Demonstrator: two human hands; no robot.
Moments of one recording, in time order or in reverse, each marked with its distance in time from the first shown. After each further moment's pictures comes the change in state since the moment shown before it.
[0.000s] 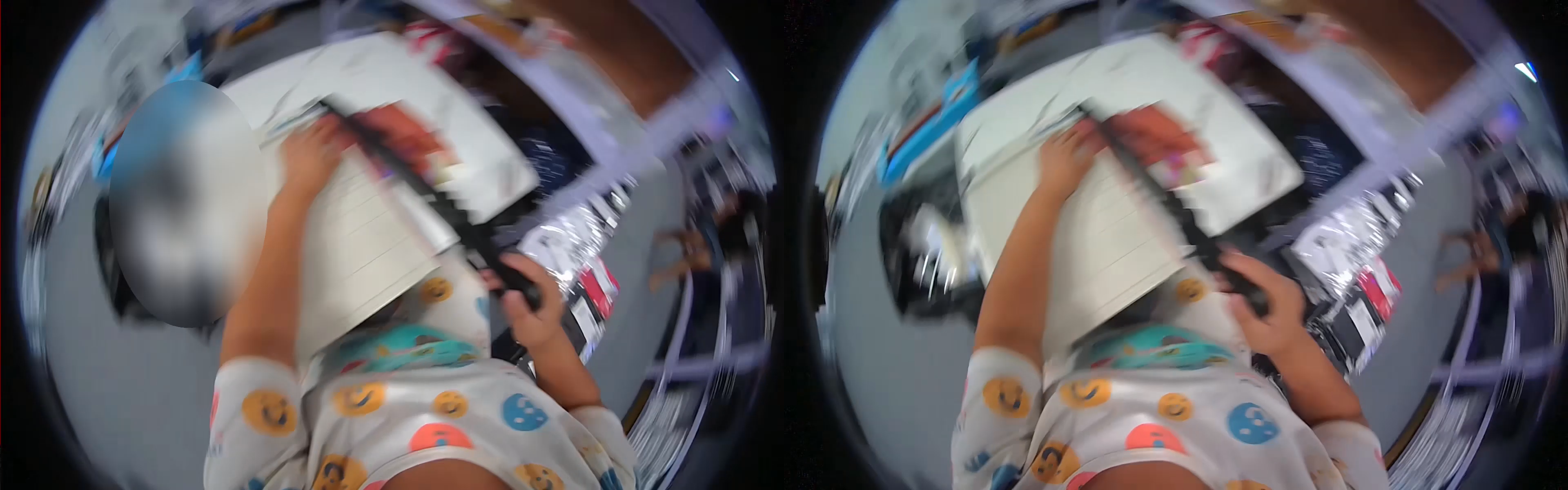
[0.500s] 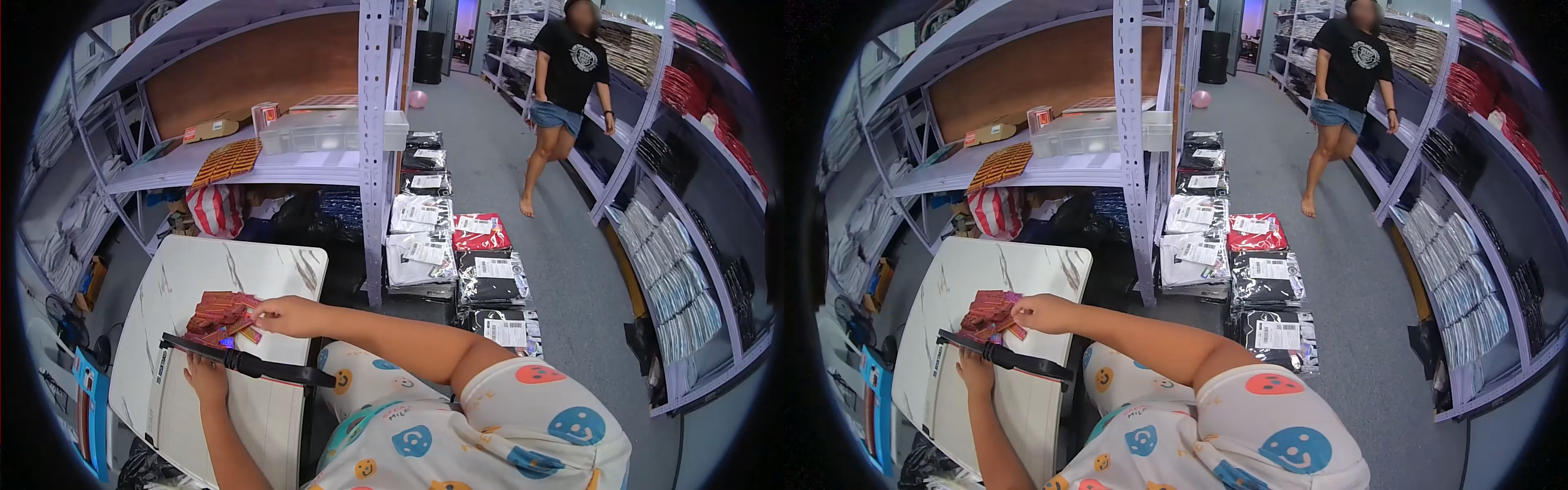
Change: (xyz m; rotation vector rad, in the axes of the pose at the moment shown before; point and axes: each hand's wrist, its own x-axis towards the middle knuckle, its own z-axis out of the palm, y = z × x) left_hand 0.002 0.088 -0.039 0.044 -0.365 -0.071; right_hand 0.101 0.060 -0.016 -0.087 -0.098 0.250
